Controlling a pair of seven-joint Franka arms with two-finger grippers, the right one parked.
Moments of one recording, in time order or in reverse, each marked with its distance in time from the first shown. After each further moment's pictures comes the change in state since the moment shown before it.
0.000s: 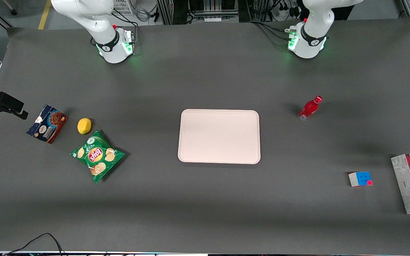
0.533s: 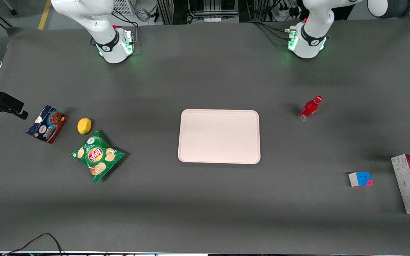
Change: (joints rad) arm 0.043 0.141 0.001 0.056 -0.136 0.050 0.118
